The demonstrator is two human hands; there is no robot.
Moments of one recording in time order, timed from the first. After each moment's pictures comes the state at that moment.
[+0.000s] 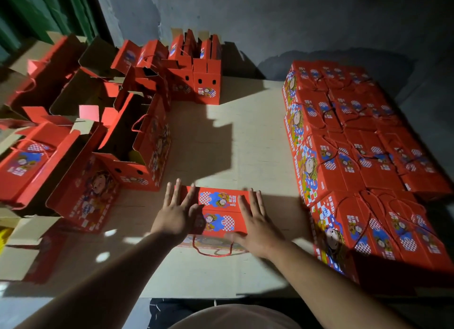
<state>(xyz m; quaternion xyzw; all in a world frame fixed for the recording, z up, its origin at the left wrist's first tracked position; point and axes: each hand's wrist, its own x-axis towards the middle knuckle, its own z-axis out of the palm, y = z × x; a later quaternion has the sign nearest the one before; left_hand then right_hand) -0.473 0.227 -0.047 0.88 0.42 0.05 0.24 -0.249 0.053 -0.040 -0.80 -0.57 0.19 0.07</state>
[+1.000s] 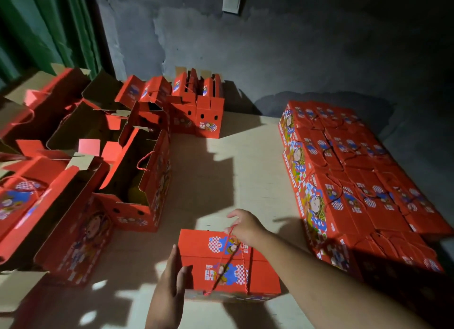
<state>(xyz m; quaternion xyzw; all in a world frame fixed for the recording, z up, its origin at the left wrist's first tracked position) -0.512 0.197 -0.073 0.66 0.46 0.28 0.52 -0.241 0.200 -0.004 -0.84 -0.34 0.37 0.20</state>
